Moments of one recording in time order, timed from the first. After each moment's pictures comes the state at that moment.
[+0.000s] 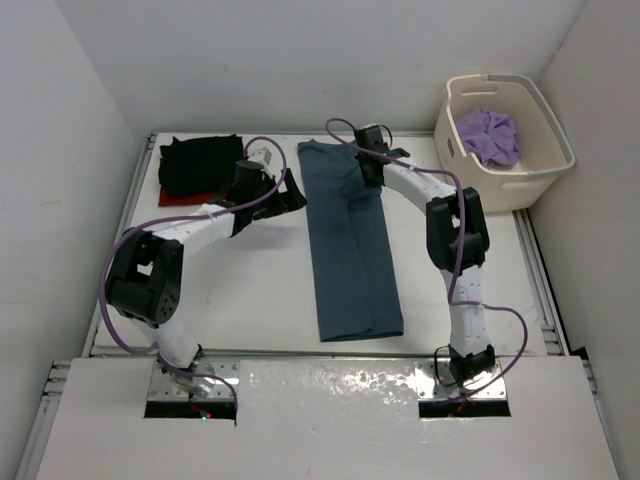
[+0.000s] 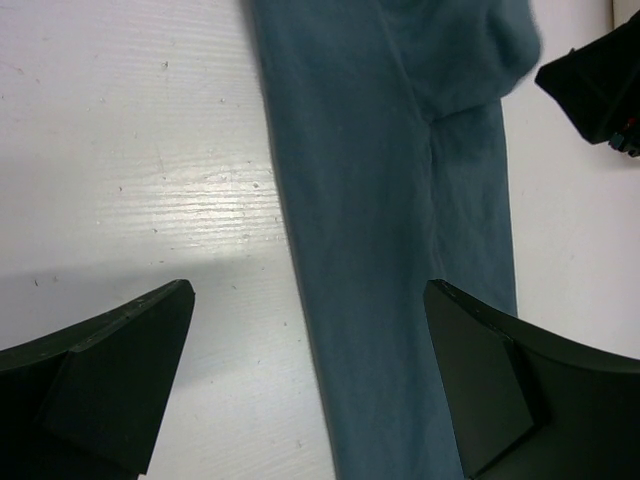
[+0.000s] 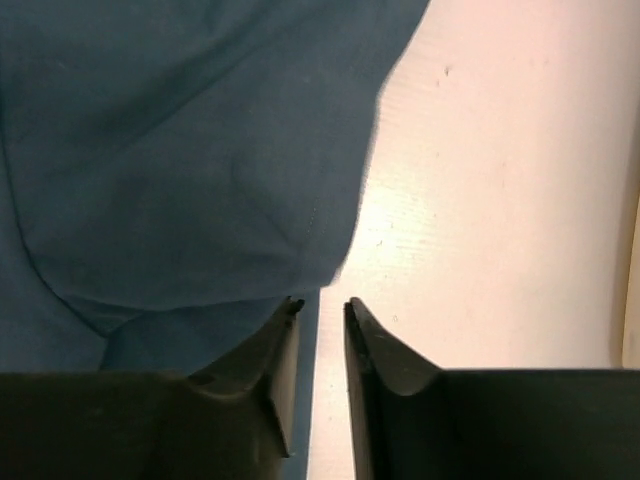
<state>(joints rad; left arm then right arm) -0.34 1.68 1.06 -0.01 0.15 -0.56 0.37 2.25 1.80 -0.44 0.36 0.01</state>
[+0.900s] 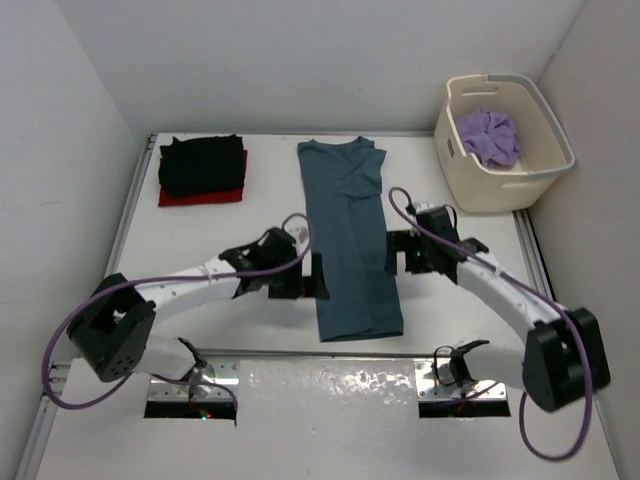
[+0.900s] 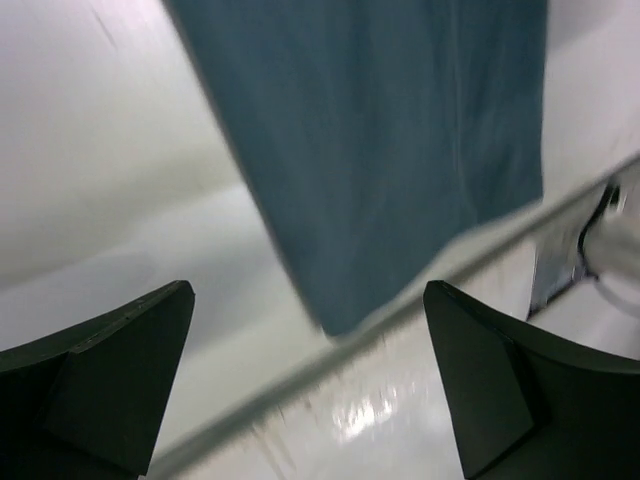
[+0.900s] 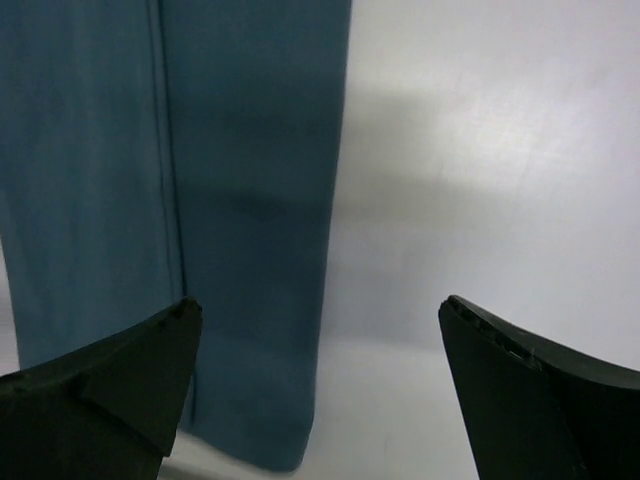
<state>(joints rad) -0.68 1.40 0.76 -0.27 0.23 -0.67 0.34 1.29 0.75 -0.42 0.02 0.23</state>
